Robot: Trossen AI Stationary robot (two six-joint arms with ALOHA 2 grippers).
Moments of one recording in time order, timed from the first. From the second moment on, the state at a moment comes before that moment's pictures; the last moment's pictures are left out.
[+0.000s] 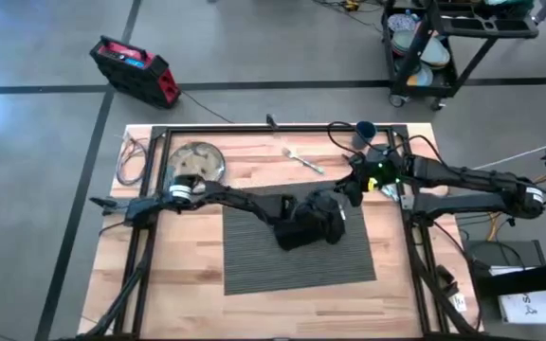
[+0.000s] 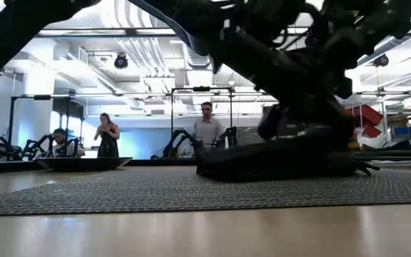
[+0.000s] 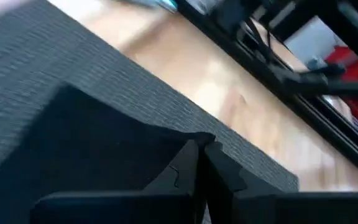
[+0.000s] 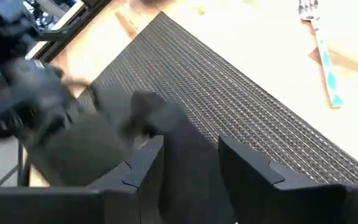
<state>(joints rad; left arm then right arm) -0.09 2.34 1.80 0.03 -0.11 -0.72 -0.36 0.87 0.60 -0.36 -0.27 0.47</state>
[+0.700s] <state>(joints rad) -0.11 2.38 1.85 0.08 -0.06 -0.68 -0.35 0.87 0.62 -0.29 -0.27 0.46</state>
